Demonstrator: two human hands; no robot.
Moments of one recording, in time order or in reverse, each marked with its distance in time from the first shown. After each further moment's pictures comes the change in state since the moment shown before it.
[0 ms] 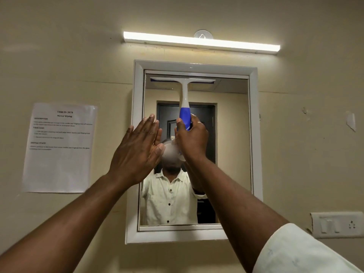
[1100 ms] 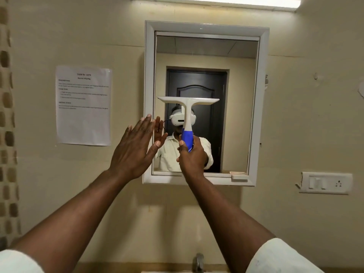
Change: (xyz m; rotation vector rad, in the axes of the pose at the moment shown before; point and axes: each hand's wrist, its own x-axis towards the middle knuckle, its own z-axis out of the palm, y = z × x) left_hand -0.112 0.012 -0.013 -0.046 -0.142 -0.124; right_hand -0.145 0.041 -0.026 -0.051 -0.120 0.382
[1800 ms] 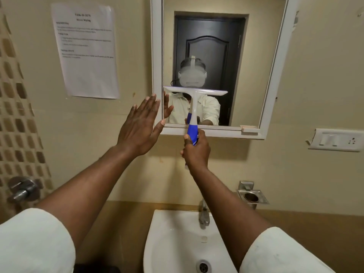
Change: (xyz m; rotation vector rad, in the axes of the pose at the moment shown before) left_hand -0.066 -0.002 0.017 0.034 -0.178 -0.059; right_hand -0.079 0.081 -0.001 0.012 -0.077 0.168
